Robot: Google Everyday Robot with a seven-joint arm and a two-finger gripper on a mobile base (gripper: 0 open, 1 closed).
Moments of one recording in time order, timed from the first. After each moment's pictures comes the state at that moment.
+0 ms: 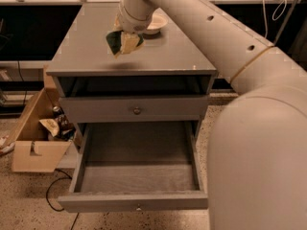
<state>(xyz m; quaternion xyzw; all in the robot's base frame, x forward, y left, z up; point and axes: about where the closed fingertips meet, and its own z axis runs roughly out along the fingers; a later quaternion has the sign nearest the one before) 0.745 0.096 0.906 -0.80 0.50 -0.07 0.31</state>
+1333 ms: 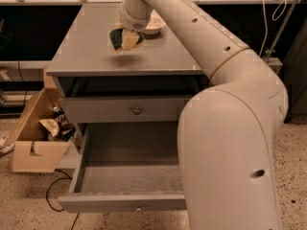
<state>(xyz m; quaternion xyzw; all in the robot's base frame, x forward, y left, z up) 0.791 0.095 0.892 -0.77 0.55 -0.07 0.30</state>
